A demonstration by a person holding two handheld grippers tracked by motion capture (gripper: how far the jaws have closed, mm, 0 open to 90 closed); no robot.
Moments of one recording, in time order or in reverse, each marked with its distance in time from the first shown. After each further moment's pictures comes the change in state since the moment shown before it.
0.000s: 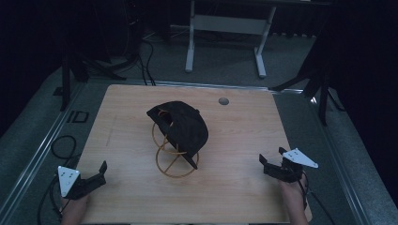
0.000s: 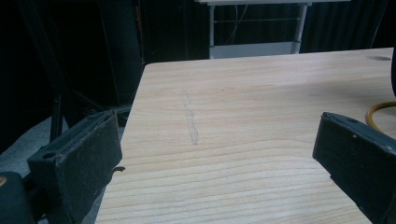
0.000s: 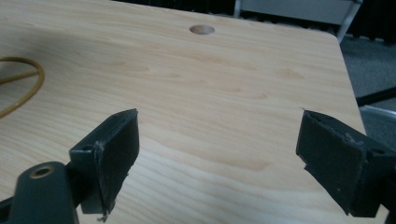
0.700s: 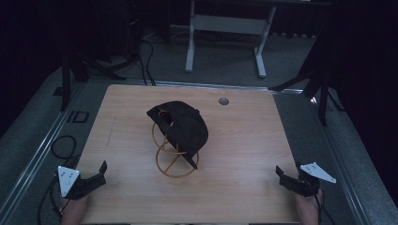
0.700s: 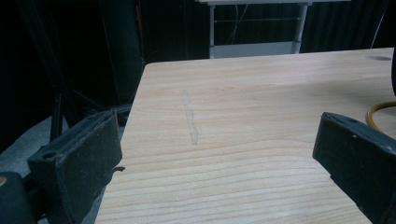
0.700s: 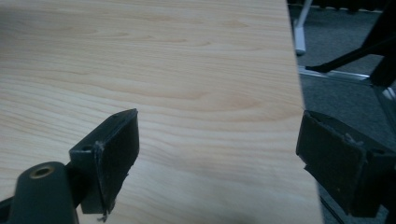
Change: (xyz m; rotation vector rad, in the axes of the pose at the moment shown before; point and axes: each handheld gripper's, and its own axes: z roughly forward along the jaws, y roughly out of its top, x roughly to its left) left arm 0.000 0.000 0.000 0.001 0.001 -0.001; right arm -0.035 -0.042 -0.033 0.053 -0.101 0.080
